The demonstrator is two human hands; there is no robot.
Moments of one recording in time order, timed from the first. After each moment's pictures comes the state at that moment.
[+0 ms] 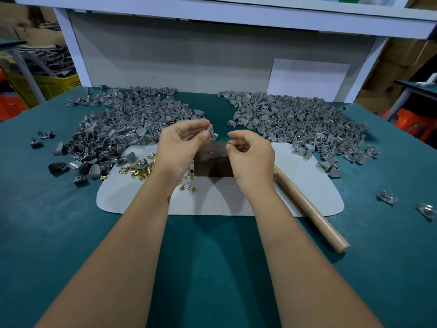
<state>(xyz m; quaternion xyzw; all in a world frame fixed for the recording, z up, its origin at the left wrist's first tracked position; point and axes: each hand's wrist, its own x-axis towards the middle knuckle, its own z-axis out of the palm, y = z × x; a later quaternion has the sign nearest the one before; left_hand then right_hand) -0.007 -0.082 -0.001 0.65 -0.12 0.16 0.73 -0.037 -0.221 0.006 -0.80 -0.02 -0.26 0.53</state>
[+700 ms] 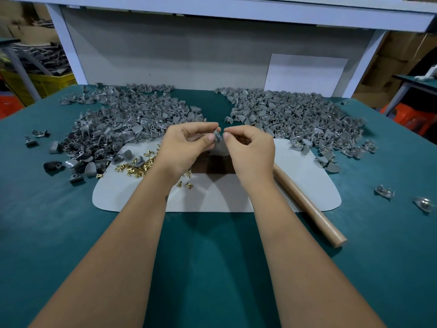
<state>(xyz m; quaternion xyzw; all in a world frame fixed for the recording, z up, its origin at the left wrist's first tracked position) -0.015 -0.089 0.003 0.66 -0.15 0.08 0.73 -0.038 -0.223 0.012 -0.78 -0.02 -0.29 0.56</state>
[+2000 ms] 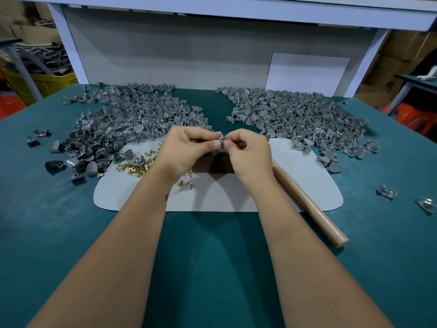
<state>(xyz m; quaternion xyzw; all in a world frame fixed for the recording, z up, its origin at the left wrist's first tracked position) -0.024 -0.088 0.008 0.70 -0.14 0.07 0.69 -0.030 -0.229 0.003 -0.83 -0.05 -0.22 0.52</state>
